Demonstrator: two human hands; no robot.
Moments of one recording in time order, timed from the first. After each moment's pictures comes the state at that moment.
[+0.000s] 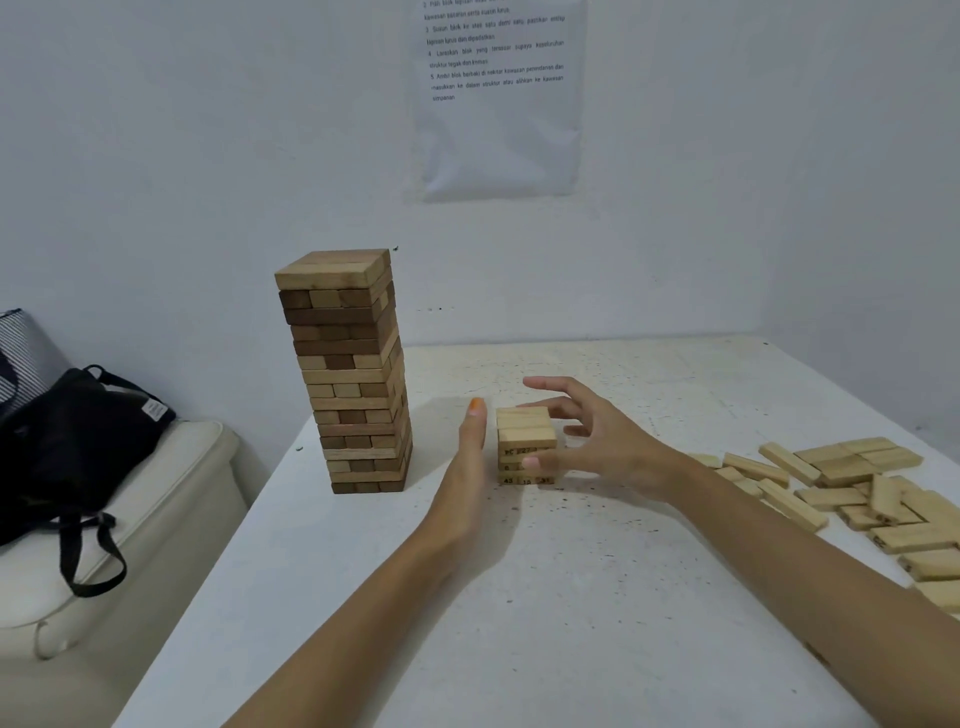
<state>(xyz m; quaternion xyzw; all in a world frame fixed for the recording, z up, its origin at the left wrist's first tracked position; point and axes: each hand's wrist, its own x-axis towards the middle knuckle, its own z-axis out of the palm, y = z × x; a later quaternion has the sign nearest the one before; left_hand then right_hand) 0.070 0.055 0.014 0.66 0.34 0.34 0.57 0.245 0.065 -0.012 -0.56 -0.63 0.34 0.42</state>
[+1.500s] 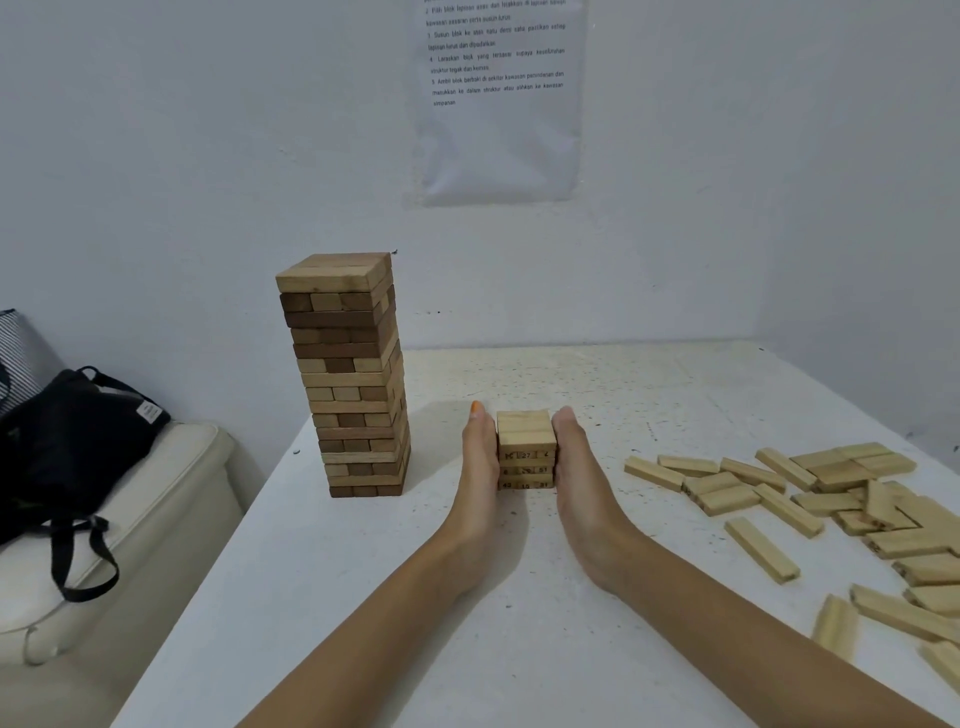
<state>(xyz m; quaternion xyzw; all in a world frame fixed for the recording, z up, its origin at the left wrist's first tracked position) 0.080 0.057 0.005 0.57 0.34 0.35 0.66 0.174 0.045 -0.029 -0.55 -0.36 0.47 0.59</state>
